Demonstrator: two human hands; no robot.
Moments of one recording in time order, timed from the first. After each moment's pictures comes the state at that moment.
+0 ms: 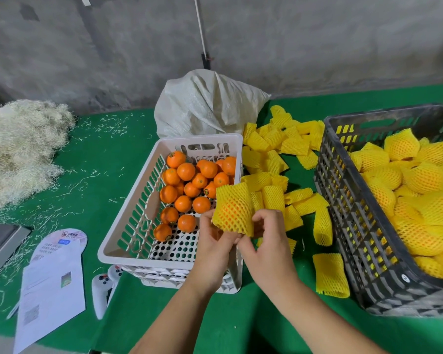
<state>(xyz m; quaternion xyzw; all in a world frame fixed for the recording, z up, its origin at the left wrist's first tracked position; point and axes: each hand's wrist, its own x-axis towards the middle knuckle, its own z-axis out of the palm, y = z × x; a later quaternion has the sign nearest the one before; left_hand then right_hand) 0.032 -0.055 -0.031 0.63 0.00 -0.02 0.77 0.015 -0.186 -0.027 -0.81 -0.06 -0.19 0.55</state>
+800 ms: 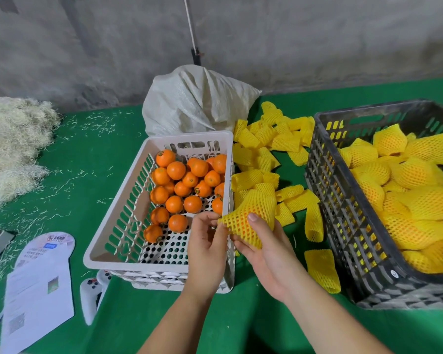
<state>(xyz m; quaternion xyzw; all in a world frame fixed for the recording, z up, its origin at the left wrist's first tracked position) 0.032 -0.066 -0.042 0.73 0.01 0.10 0.68 0.019 -0.199 -0.017 -0.39 0.14 0.09 0.91</state>
